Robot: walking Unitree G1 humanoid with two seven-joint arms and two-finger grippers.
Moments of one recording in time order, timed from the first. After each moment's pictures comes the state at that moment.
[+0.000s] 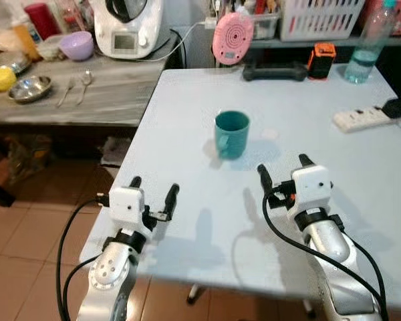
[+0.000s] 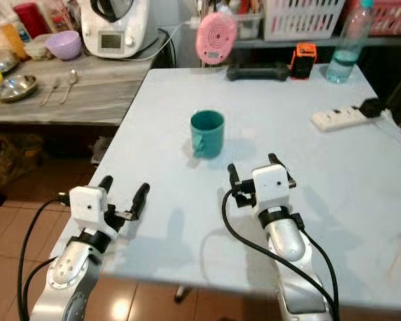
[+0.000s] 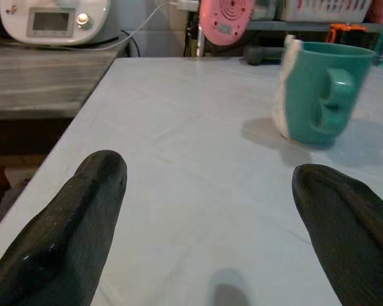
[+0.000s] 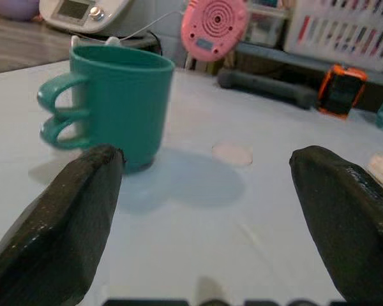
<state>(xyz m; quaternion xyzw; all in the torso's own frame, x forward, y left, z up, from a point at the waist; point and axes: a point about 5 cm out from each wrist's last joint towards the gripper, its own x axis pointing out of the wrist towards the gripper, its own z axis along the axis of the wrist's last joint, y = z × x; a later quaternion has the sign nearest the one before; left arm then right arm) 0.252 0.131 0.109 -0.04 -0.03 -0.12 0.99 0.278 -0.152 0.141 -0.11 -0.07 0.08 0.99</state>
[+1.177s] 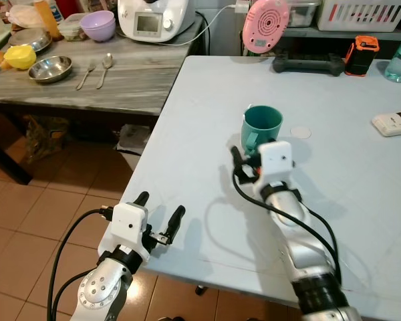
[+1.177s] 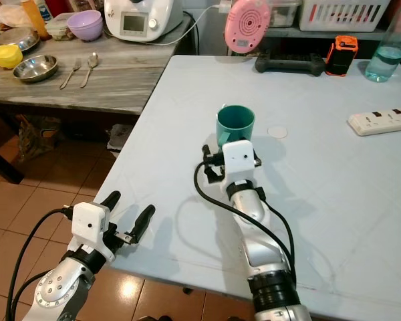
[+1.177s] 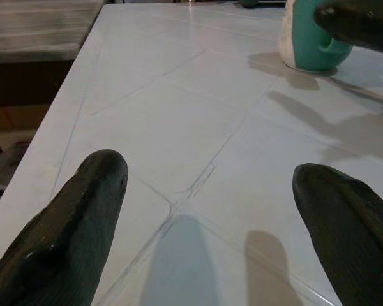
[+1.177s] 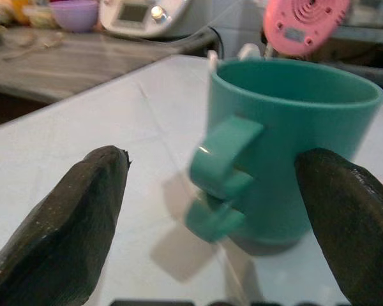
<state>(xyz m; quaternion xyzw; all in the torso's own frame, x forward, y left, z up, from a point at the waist) 0.229 0.132 0.097 -0.02 0.00 -0.20 0.98 0.329 -0.102 0.150 -0.05 -0.07 0.09 0.99</state>
